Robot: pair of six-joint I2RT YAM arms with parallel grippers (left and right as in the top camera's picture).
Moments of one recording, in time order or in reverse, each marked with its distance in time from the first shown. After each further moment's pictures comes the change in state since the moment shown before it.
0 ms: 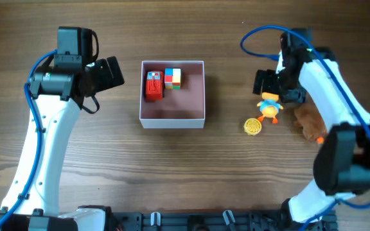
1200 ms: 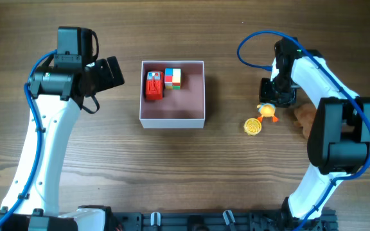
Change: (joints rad) left arm 0.001 0.000 0.000 0.000 0.003 0.000; right arm -0.017 0.169 0.000 0.032 -0.018 -0.056
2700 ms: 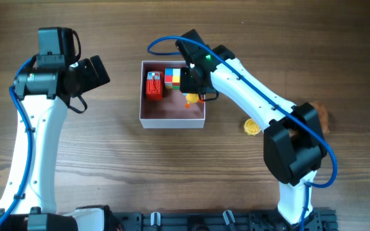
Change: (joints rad) left arm 0.104 0.000 0.000 -0.009 0.000 0.000; right arm 0.564 0.053 0.308 0.056 0.038 0.402
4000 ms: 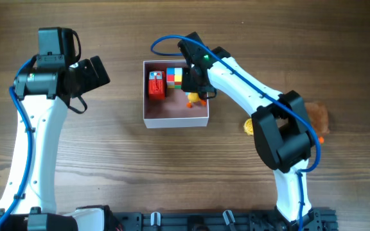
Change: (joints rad) left arm 0.000 0.000 0.000 -0.006 0.000 0.000; right arm -0.036 0.125 0.000 0.096 0.000 -0.011
